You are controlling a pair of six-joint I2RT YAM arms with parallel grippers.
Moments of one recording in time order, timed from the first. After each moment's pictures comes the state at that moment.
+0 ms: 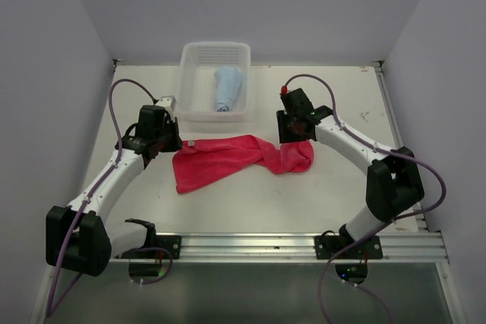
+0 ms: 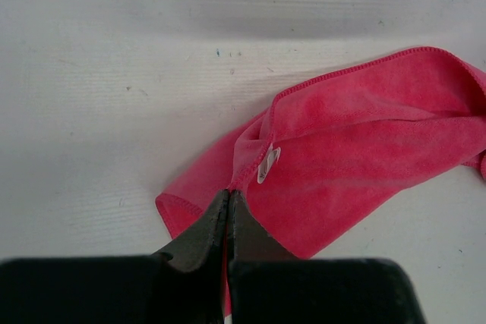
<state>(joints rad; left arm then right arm) -0.21 1.18 0.82 -0.43 0.05 -0.27 0.51 1.58 1.20 -0.61 0.13 0.34</state>
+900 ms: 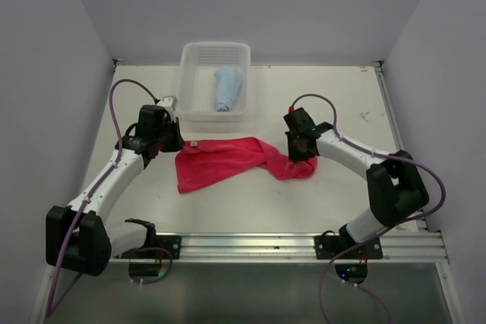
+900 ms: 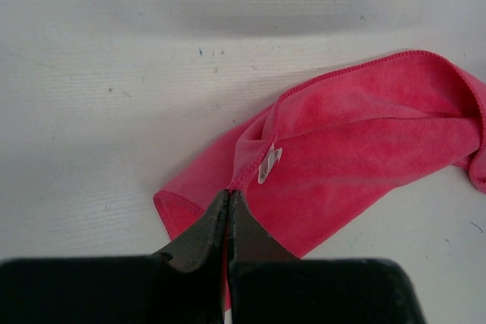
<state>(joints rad) -0.21 1.18 0.82 -0.43 0.09 -0.27 0.51 1.61 1.02 -0.58 0.16 0.41</state>
